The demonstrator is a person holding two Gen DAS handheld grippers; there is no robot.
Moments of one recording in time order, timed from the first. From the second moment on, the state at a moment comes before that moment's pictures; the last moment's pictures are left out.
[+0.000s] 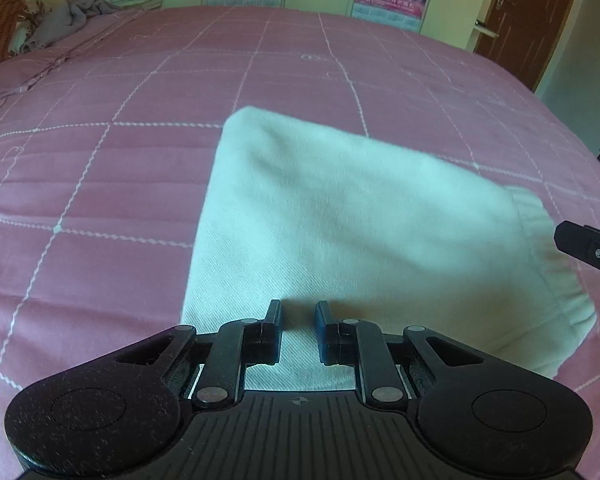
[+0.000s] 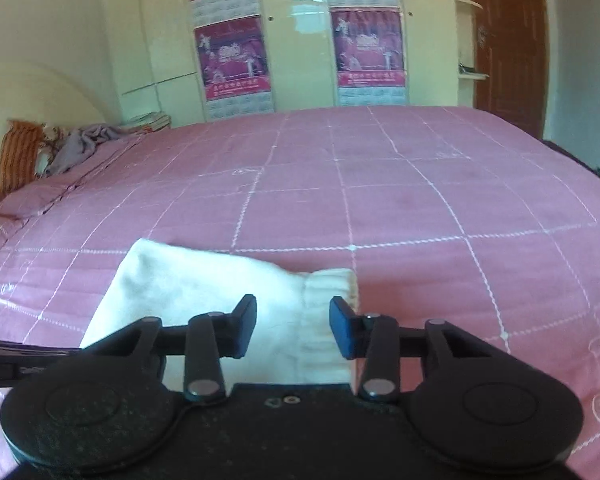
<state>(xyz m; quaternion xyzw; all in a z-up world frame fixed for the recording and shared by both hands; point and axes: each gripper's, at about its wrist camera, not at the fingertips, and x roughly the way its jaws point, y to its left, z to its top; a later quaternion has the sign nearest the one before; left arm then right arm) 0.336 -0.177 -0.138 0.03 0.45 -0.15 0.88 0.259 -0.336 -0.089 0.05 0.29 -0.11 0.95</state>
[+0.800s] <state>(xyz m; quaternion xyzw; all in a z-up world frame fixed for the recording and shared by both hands) 0.313 -0.196 -0.145 0.06 0.48 -0.14 0.87 0.265 -0.305 -0.165 -0.07 0.37 -0.15 0.91</state>
